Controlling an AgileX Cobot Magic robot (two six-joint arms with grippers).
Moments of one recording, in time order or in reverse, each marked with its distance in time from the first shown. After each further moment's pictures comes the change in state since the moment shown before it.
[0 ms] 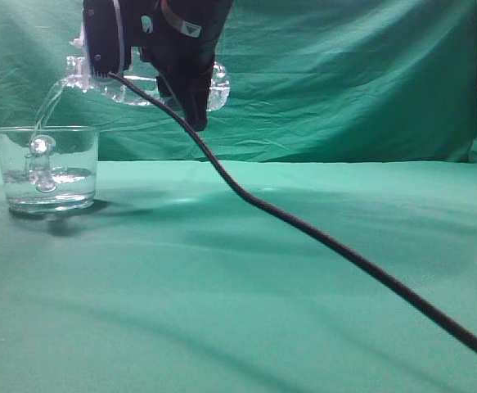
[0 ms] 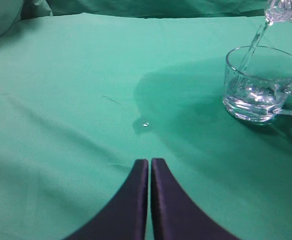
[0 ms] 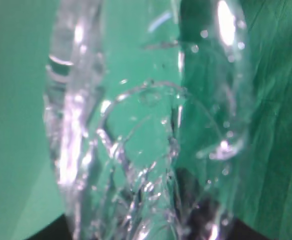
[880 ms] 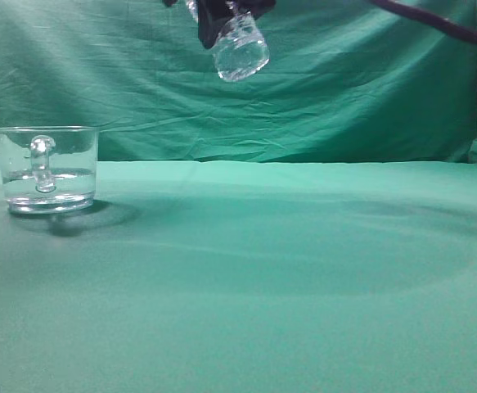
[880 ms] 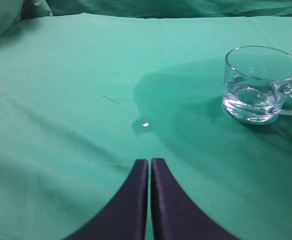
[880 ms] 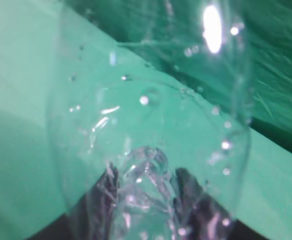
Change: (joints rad) left arm 0.000 0.000 0.000 0.000 0.000 0.000; right arm -0.110 -0.268 0.125 0.729 -0.077 0.480
